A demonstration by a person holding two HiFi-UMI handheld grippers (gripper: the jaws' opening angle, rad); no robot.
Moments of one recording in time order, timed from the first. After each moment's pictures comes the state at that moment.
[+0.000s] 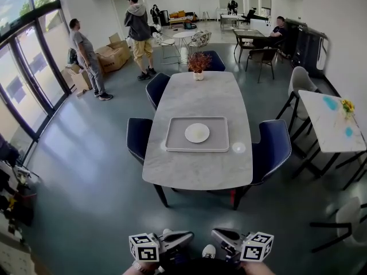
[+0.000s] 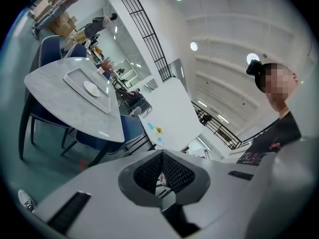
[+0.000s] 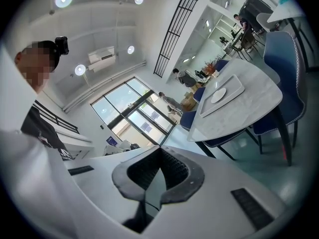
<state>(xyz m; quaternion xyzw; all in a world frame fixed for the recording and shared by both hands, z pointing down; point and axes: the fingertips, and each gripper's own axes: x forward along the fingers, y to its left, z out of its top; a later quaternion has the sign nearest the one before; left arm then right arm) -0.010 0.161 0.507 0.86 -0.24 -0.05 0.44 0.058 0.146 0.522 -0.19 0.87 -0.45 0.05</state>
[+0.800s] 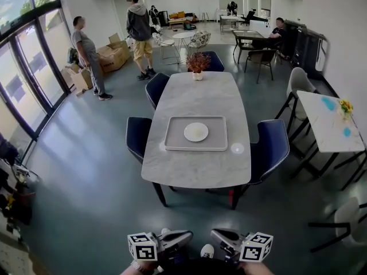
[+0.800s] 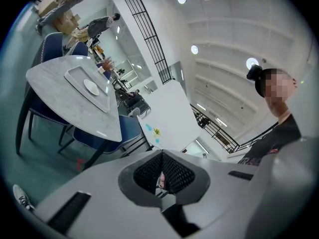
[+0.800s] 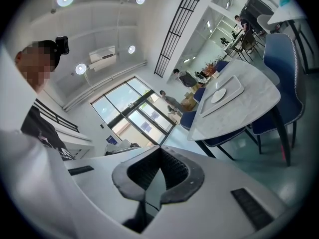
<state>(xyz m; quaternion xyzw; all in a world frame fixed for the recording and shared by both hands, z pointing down) -0.008 0.170 0.507 0.86 -0.24 -0.06 0.44 0.063 0.159 0.523 -0.19 0.87 -0.45 0.05</state>
